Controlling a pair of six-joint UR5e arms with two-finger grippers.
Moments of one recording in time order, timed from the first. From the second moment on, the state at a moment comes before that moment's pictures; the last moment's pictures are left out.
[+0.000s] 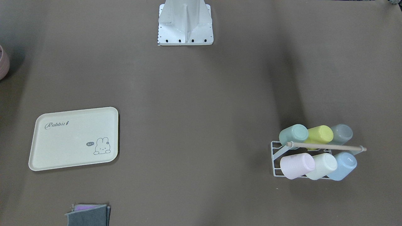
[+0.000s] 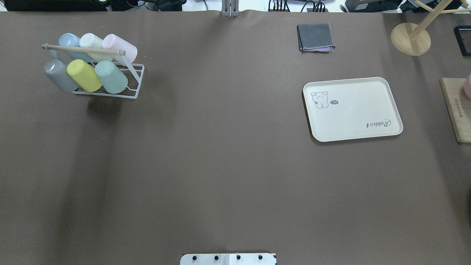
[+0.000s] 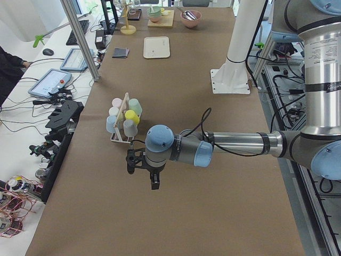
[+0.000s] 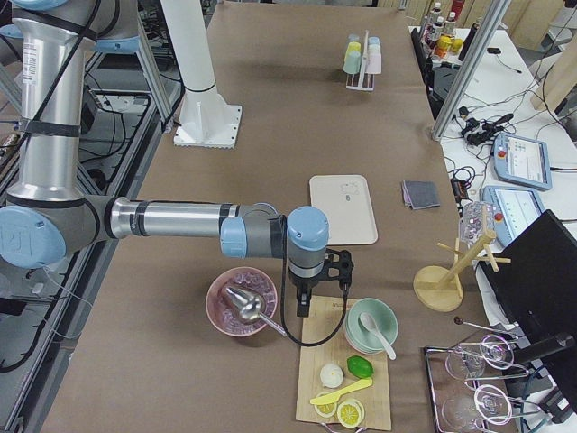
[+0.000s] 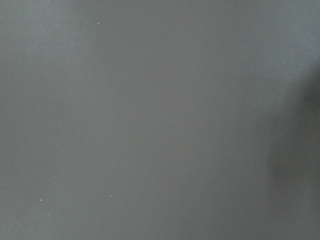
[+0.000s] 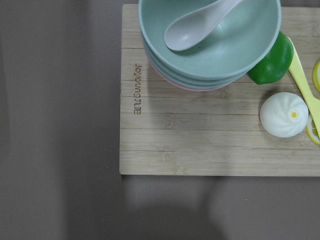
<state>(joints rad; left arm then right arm) -1.60 -1.43 -1.72 -1.78 -2.40 -0.28 1.57 -1.72 1.73 -1.55 2.33 0.05</state>
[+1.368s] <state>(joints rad) -1.61 -1.43 -1.71 -1.77 -2.40 -0.28 1.57 -1.72 1.68 -1.44 2.33 0.06</state>
